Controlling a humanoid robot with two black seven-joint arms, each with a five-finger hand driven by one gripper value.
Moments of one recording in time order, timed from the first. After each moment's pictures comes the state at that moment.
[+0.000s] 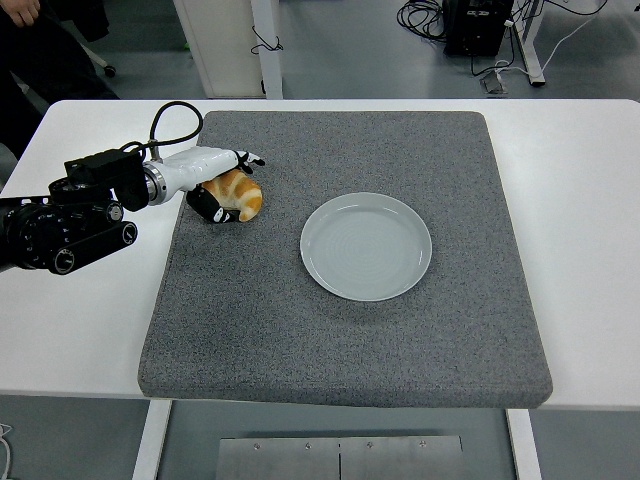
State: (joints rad) left arm -1.21 0.38 0.24 -0.82 1.12 0.15 -0.18; right arm -0.10 0.00 0.01 0.15 -0.10 0.02 0.41
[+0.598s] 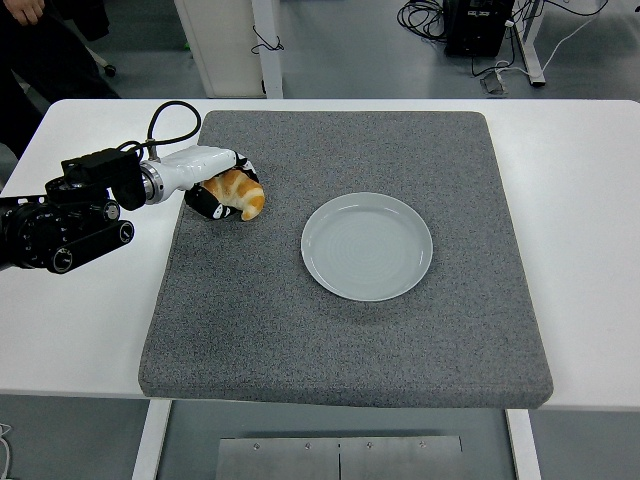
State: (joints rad) left arm -1.21 0.38 0.24 -0.81 1.12 0.15 -0.20; right arm -0.11 0.00 0.01 0.15 -0.10 0.02 0.41
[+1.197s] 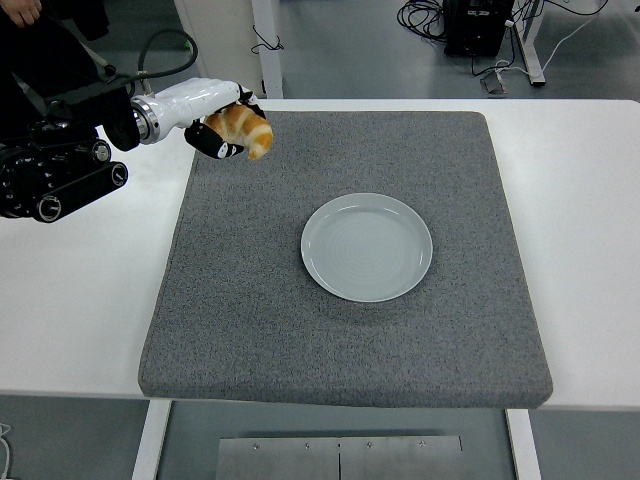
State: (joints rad) left arm -1.39 0.42 0.19 -0.82 1.10 0.12 -0.23; right arm -0.10 0.00 0.01 0.15 -0.10 0.02 0.41
